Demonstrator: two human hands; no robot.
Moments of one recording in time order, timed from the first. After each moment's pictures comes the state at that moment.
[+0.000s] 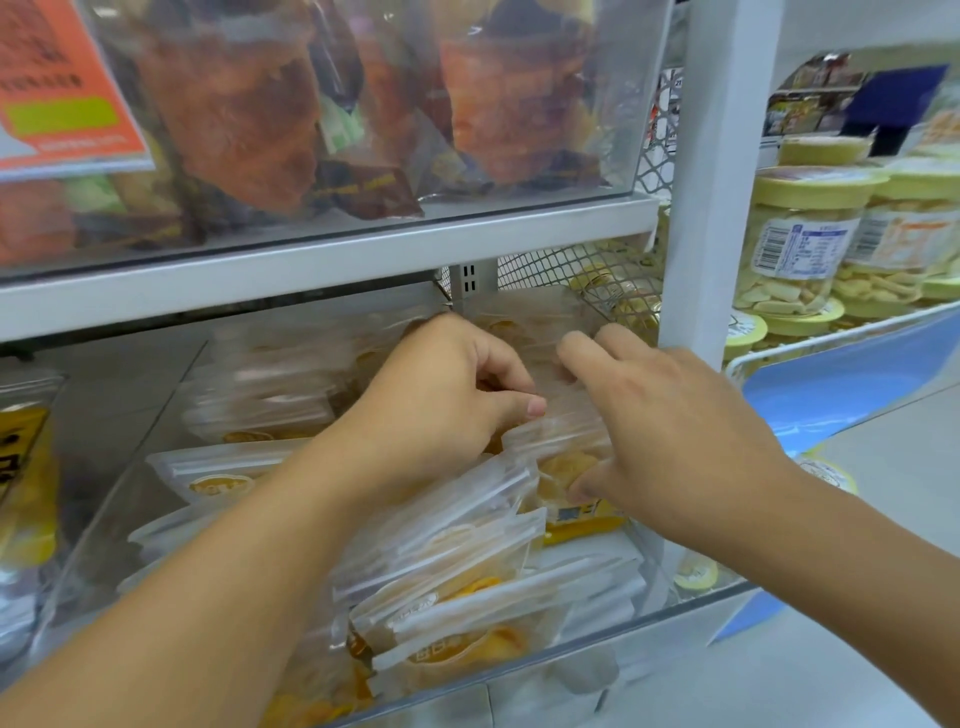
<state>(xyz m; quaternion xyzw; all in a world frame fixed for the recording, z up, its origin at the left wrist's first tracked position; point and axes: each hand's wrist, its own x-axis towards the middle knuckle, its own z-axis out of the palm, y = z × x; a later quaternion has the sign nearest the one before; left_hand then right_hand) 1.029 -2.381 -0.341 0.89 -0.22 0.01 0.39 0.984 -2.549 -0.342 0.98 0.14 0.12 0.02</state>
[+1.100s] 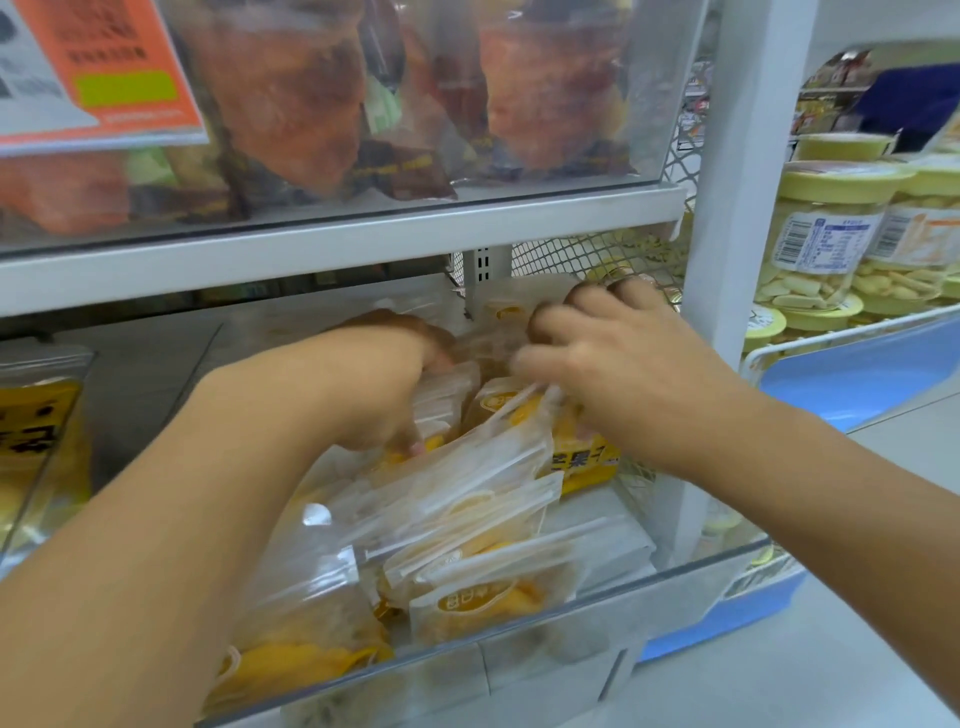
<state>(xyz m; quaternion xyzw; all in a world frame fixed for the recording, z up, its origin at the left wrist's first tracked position) 1.030 -2.339 -0.311 0.99 -0.12 -0.11 -0.02 1.023 -2.542 -0.342 0.93 0.27 0.20 0.17</state>
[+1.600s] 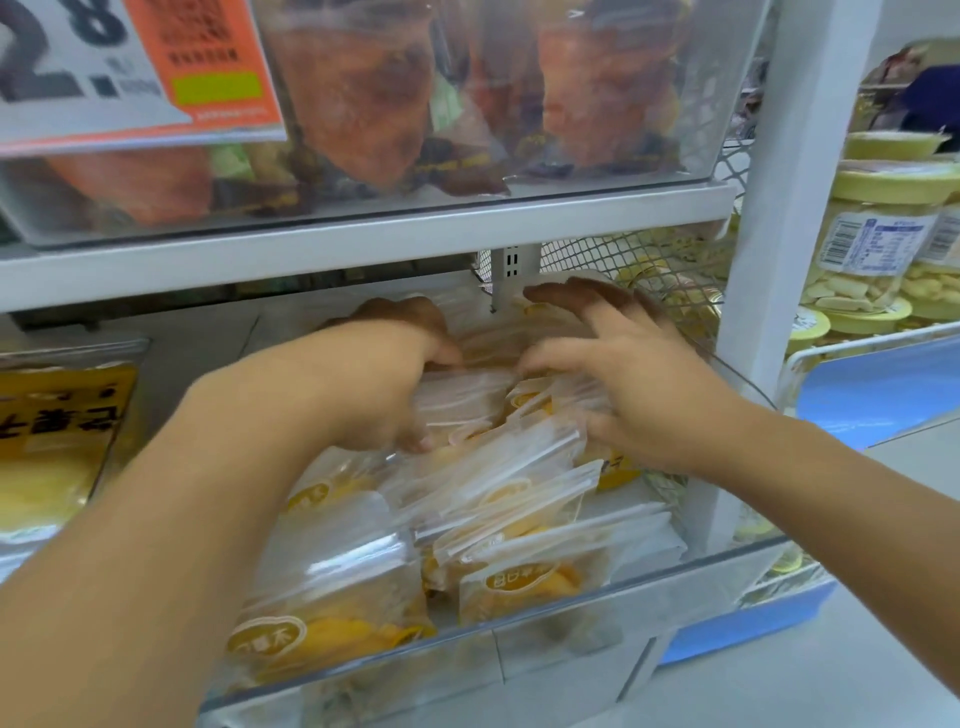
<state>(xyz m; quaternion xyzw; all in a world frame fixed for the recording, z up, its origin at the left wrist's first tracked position) 1.026 -2.309 -0.313 0.98 -0.16 -0.06 -0.02 1.027 -2.532 -0.356 0.95 0.26 0.12 -0.08</state>
